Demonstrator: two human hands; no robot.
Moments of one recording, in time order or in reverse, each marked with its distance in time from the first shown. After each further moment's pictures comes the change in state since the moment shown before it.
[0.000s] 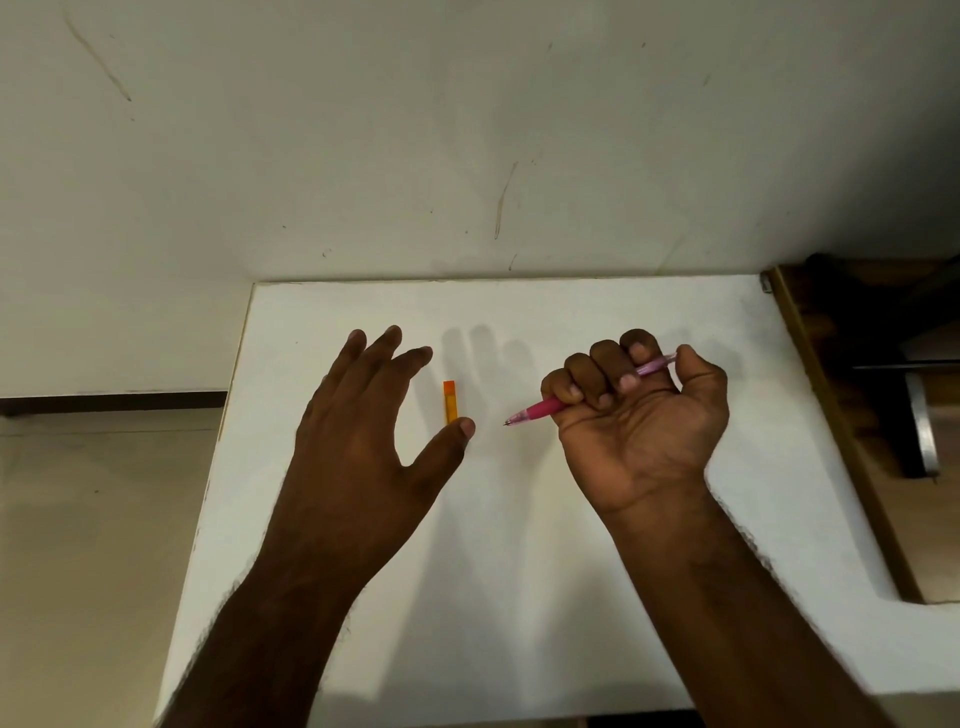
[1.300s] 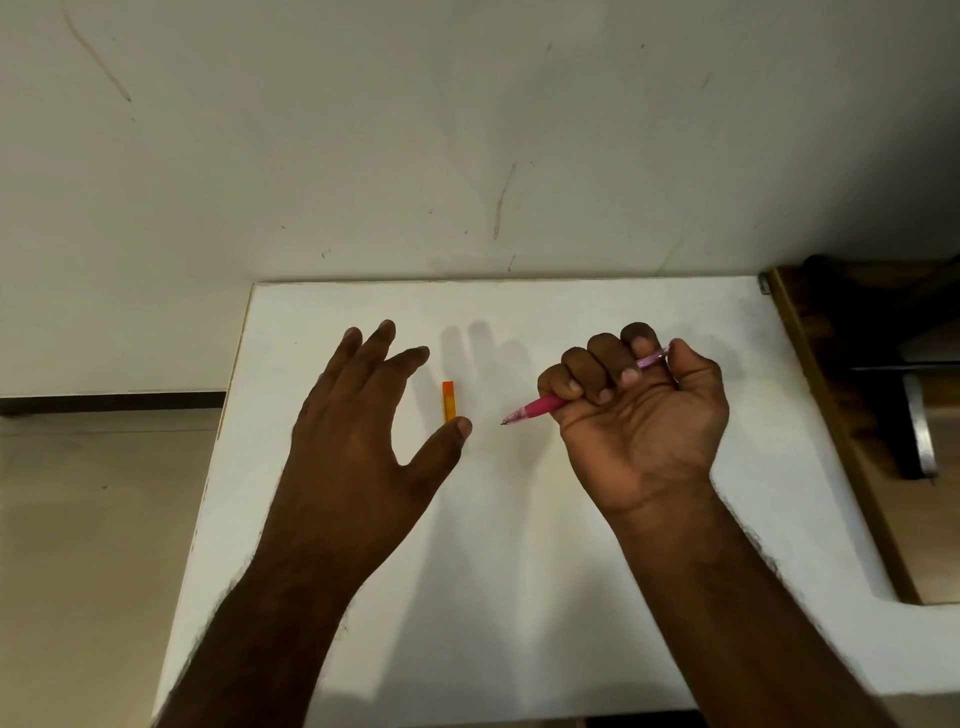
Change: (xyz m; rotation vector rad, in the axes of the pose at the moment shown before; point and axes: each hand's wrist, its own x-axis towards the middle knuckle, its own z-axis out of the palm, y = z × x) left_hand 0.000 -0.002 0.000 -0.002 0.010 0.021; right_hand -0.002 -0.004 0.005 0.036 -0.049 0.040
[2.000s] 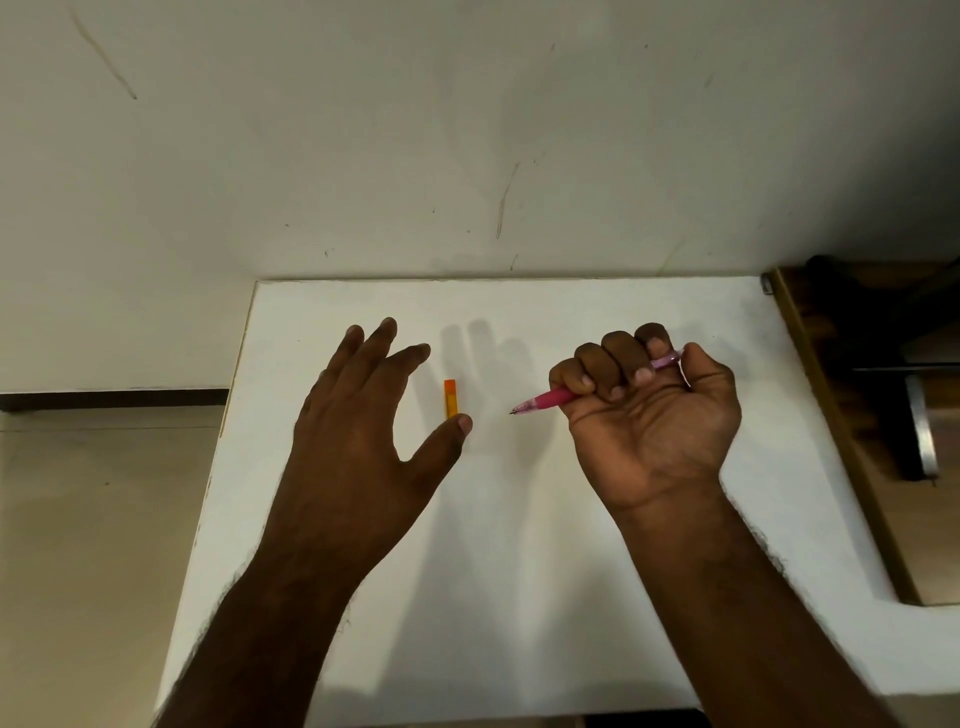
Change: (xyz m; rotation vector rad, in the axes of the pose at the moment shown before) left_hand 0.001 -0.004 0.001 0.016 0.010 0.008; right_hand -0.001 -0.003 0.000 0.038 0.011 -0.028
